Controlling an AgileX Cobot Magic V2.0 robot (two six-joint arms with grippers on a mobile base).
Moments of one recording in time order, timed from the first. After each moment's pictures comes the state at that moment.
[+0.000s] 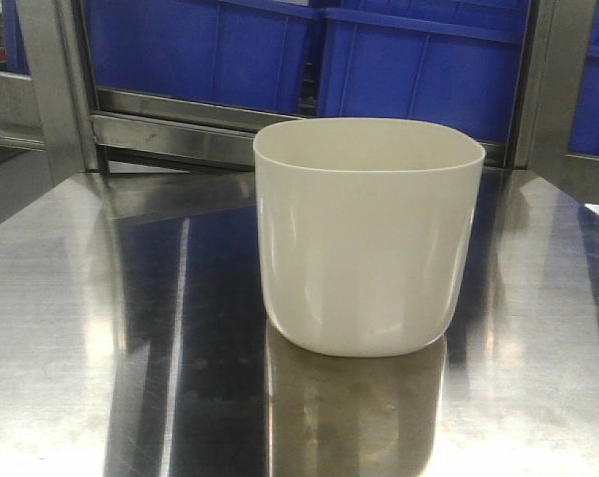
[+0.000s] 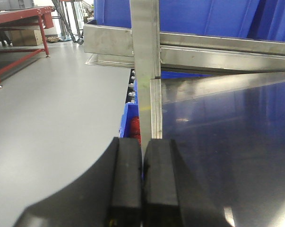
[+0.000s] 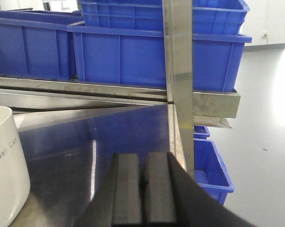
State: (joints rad) left arm -0.05 -0.01 0.01 0.00 0.16 0.04; right arm 0.05 -0.01 0.03 0.08 0.02 0.06
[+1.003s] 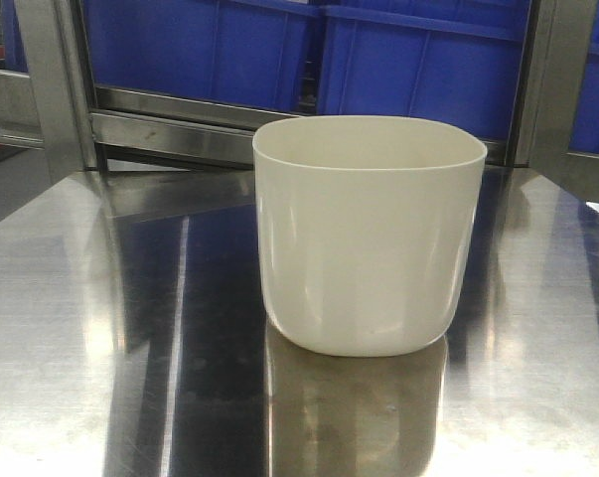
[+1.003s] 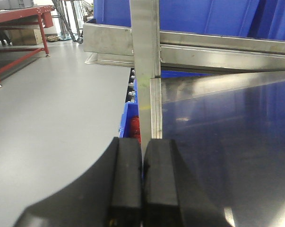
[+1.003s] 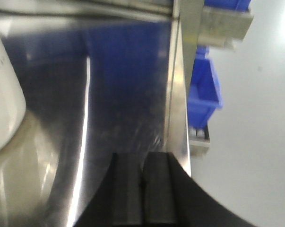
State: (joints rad) left arm -0.05 -0.01 0.01 0.00 0.16 0.04; right arm 0.05 0.28 -0.23 0.08 0.44 -0.02
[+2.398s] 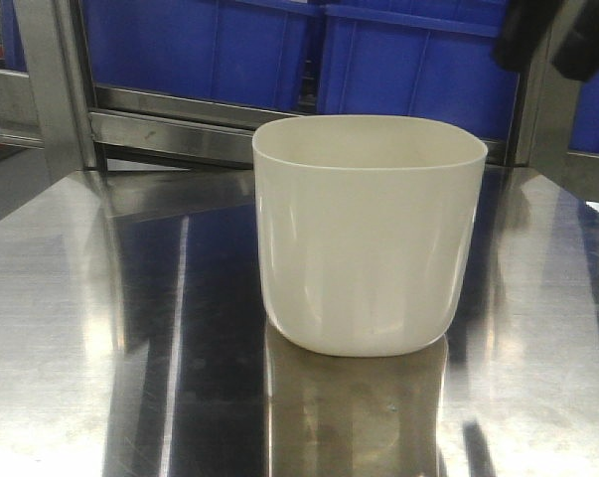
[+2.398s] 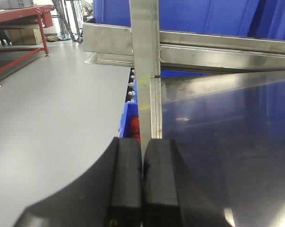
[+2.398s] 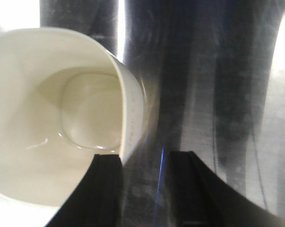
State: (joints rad) left arm -0.05 -0.01 0.01 0.00 0.16 0.04; right arm 0.46 1.40 -1.34 0.04 1.12 0.43
